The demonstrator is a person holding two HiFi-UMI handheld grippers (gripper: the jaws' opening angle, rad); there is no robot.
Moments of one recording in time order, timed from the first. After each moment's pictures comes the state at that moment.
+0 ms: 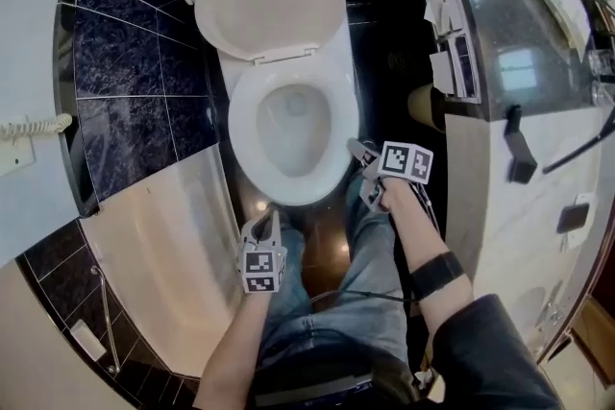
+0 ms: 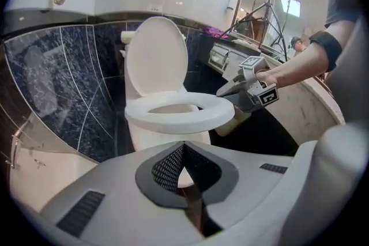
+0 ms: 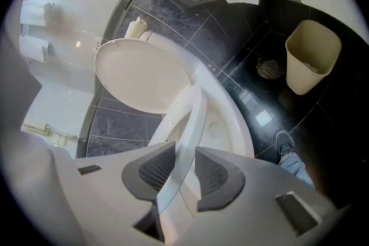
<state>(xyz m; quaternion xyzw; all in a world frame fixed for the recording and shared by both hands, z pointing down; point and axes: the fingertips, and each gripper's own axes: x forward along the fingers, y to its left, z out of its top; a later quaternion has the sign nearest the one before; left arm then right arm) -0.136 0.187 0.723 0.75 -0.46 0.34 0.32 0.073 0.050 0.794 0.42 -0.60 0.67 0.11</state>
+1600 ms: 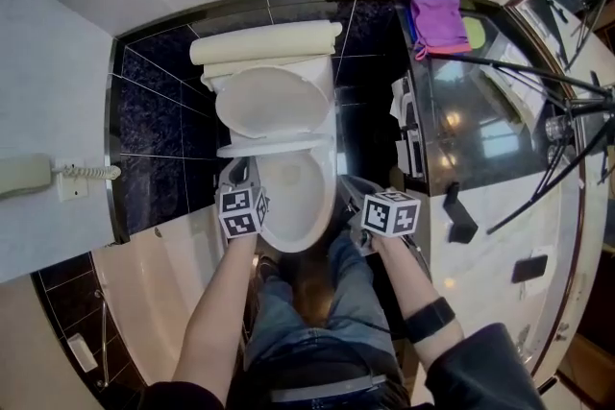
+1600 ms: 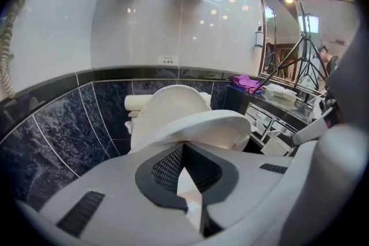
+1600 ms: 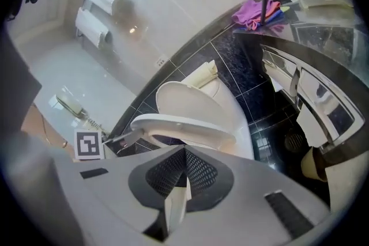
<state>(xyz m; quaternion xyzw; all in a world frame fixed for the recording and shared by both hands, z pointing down) -0.132 -0.130 0.567 0.74 -0.59 0.23 0.22 0.085 -0.071 0.571 0.40 -0.76 0.50 0.12</state>
